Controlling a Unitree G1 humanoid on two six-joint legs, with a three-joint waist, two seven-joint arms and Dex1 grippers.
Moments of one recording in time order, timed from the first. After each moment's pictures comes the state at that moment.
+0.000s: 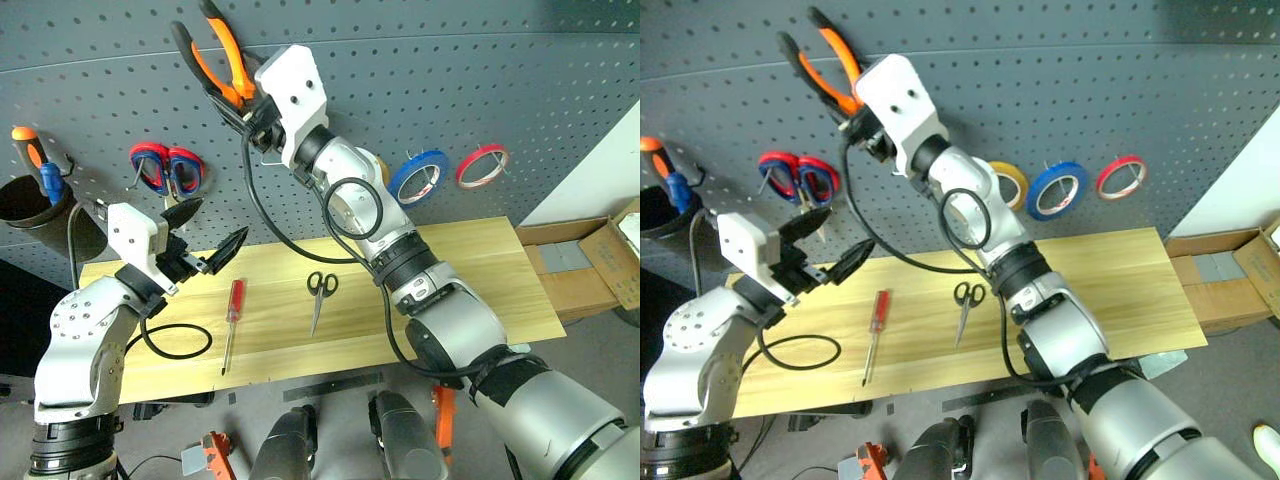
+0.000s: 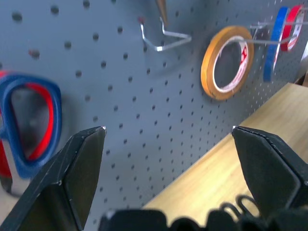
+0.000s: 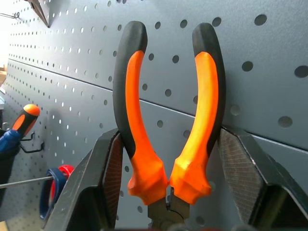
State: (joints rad) left arm -0.18 0.62 0.31 -0.26 -0.47 0.25 -0.64; right arm -1.29 0.15 0.15 0.83 0.02 -0.34 0.34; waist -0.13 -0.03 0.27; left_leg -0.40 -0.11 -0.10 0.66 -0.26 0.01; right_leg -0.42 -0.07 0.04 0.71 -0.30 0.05
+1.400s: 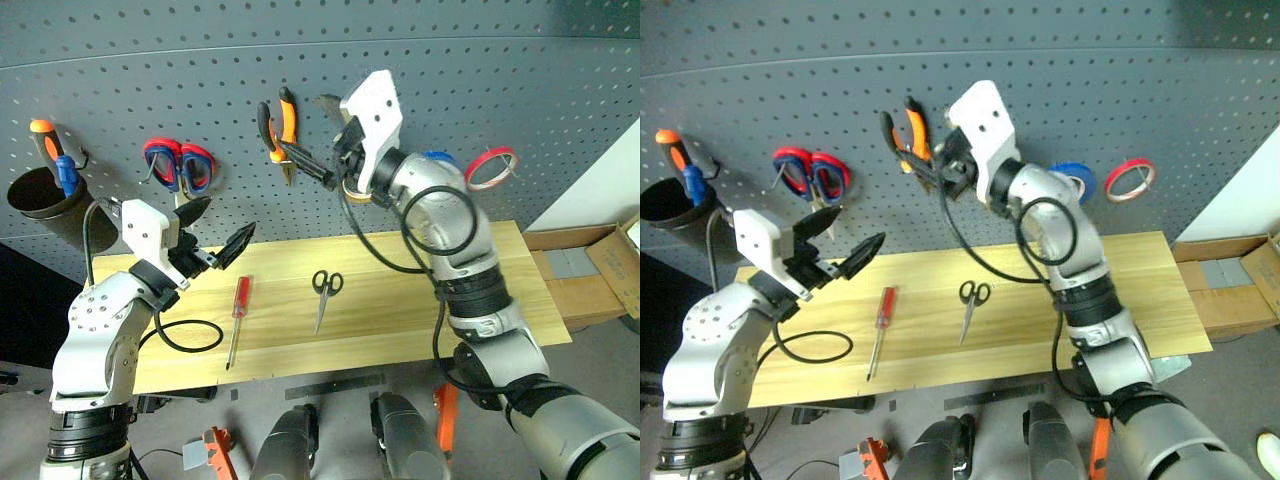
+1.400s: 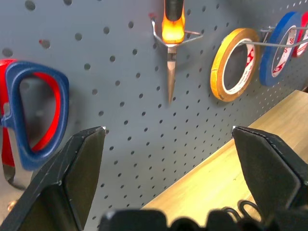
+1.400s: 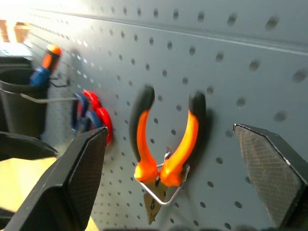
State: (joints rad) left arm -0.18 0.59 0.28 -0.23 -0.45 0.28 -0.60; right arm -0.99 -0.15 0.11 0.01 0.19 0.47 0.59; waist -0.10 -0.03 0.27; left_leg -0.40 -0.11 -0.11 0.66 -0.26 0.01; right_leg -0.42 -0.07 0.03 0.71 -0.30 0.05
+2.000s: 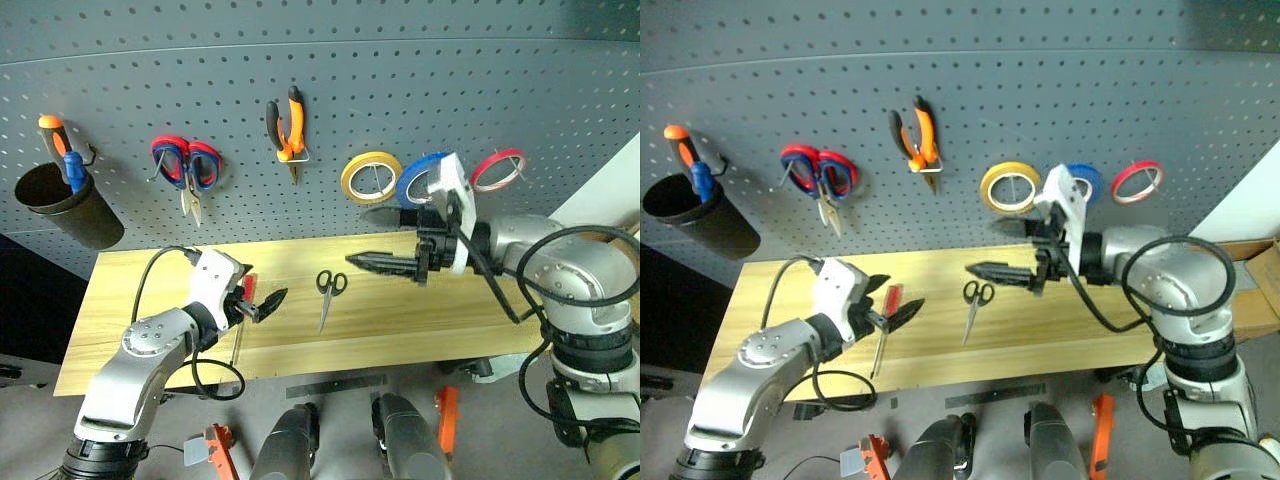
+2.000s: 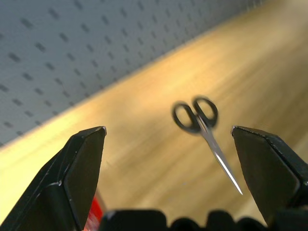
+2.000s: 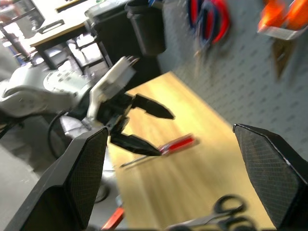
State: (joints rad) left arm -0.06 0.61 0.05 -0.40 -0.35 0.67 -0.50; right arm -0.67 -0.52 0.03 -0.42 0.69 1.03 0.82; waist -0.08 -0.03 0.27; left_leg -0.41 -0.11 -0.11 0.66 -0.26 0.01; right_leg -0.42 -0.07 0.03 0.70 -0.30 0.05
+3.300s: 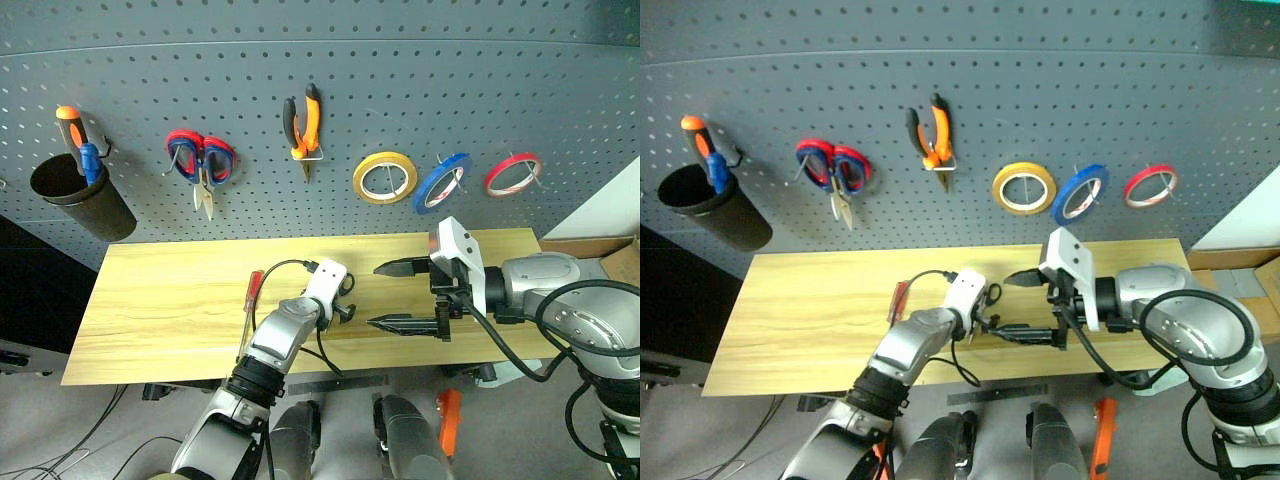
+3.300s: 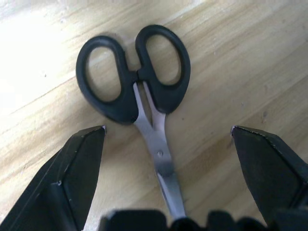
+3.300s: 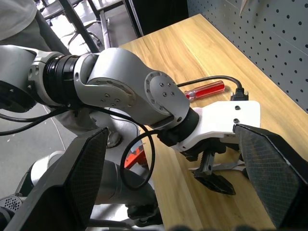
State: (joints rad) left arm -0.48 0.09 -0.29 0.23 -0.04 0.84 -0.22; right arm -0.49 -0.74 0.11 -0.57 0.69 0.95 0.90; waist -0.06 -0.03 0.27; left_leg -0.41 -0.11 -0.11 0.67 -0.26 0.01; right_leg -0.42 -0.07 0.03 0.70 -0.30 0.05
